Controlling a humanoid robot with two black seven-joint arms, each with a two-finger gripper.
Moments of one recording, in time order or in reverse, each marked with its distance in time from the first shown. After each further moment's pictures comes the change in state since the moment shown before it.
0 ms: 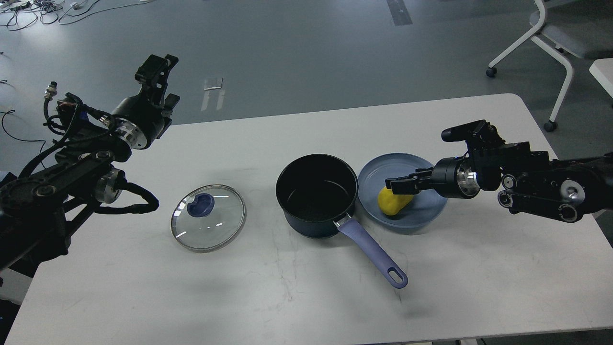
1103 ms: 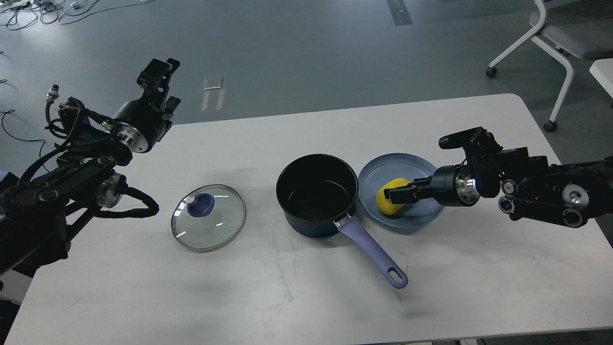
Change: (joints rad) left arm 0.016 0.005 0.000 -0.002 0.023 0.003 -0.017; right arm -0.001 -0.008 -0.005 0.051 0.003 0.029 -0.024
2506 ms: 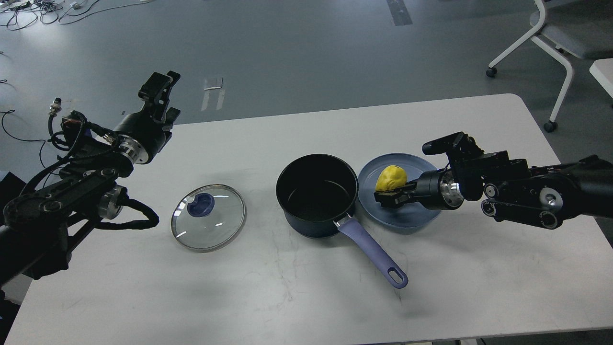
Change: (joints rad) left arm 0.045 -0.004 0.000 0.006 0.015 0.005 -0.028; right arm 0.014 0.081 -0.036 -0.083 0.003 -0.018 0.064
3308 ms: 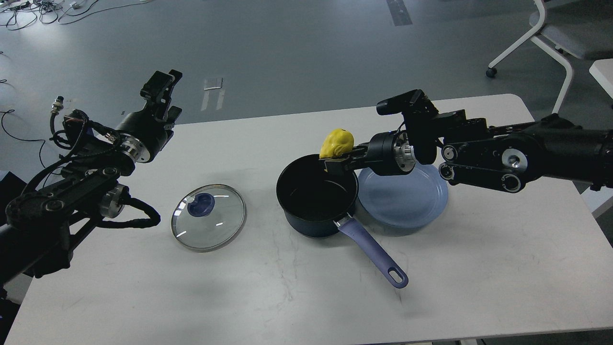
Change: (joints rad) left arm -0.002 -0.001 -0.008 0.001 0.012 0.004 0.000; right arm 0.191 0.165 0.016 -0.002 0.102 0.013 0.039
